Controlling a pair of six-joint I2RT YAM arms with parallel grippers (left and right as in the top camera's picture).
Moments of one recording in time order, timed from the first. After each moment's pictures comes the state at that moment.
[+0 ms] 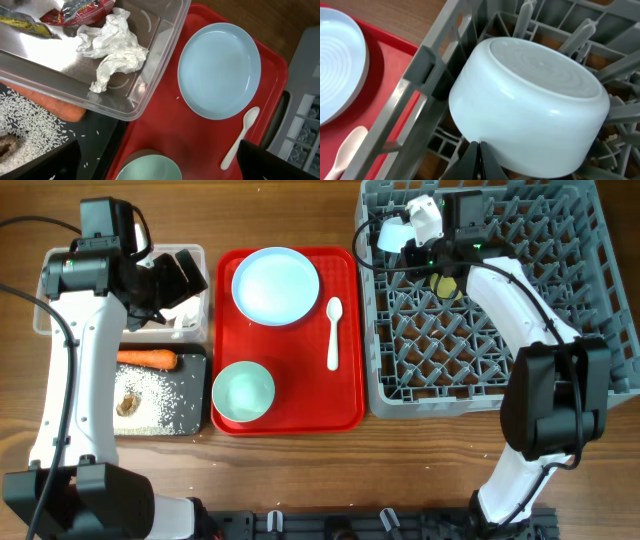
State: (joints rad) left arm 0.08 1.61 1.57 -1.12 0.13 -0.42; right arm 0.13 1.98 1.49 -0.41 -0.24 -0.26
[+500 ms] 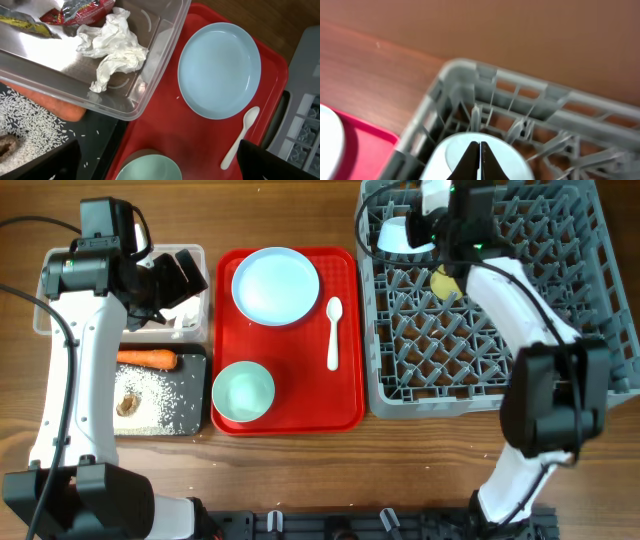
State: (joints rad) left arm 0.08 1.61 1.57 -1.12 0.13 -0.42; right arm 0.13 2.00 1.49 -0.06 -0.17 -0.18
